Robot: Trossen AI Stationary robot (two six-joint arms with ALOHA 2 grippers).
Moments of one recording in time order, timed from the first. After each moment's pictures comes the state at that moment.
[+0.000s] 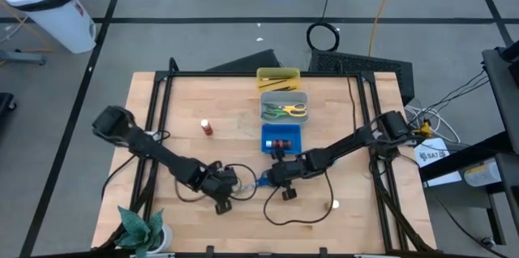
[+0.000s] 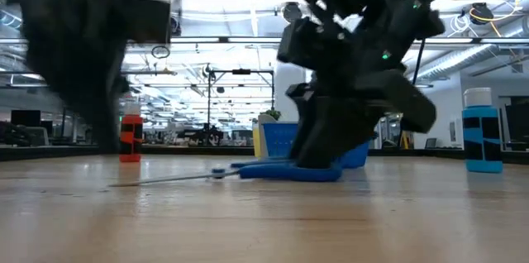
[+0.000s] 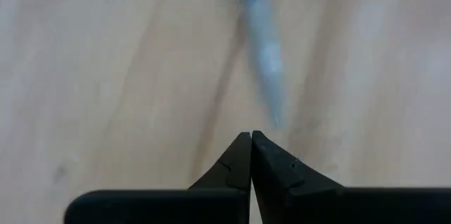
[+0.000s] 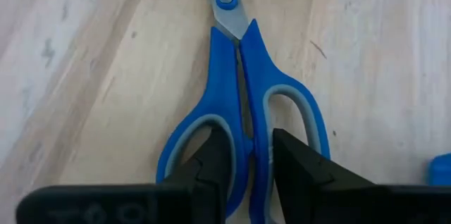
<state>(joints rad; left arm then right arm) -0.49 1.69 0.91 -0.34 -0.14 -0.79 0.27 1.92 1.03 -0.02 0.10 -0.07</state>
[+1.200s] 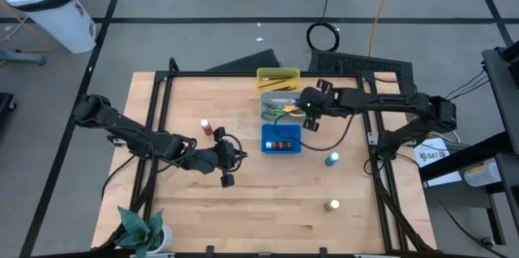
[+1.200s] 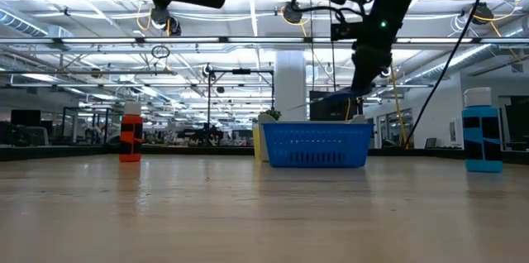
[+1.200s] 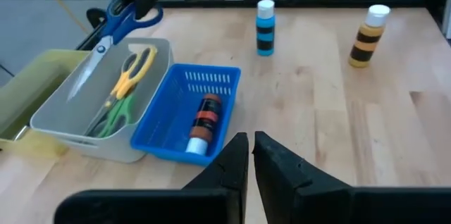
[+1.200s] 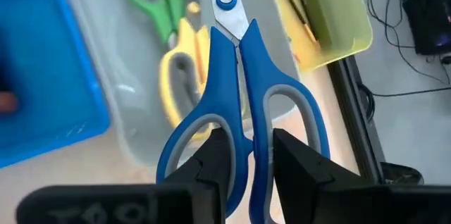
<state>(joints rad) -0.38 1.36 0.92 -0.13 -0.52 -0.23 -0.26 1.39 1.03 -0.72 0.39 -0.09</state>
